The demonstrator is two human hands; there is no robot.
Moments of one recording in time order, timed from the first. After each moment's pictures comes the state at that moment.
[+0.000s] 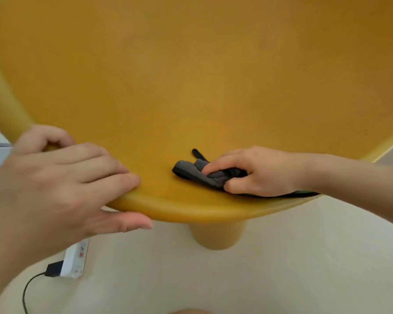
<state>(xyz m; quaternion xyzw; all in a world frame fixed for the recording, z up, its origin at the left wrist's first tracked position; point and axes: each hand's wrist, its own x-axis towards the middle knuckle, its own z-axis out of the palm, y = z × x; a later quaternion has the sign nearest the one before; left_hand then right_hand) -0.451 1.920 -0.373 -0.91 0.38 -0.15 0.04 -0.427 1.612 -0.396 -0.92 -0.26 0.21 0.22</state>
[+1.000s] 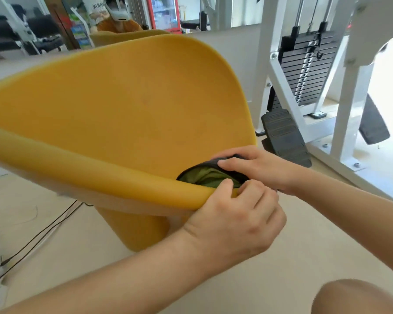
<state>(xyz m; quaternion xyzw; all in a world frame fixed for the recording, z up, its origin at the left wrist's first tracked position) -0.559 1.545 -0.364 -0.69 0.58 -0.41 0.07 -0.541 1.386 -0.349 -0.85 -0.04 0.03 0.53</state>
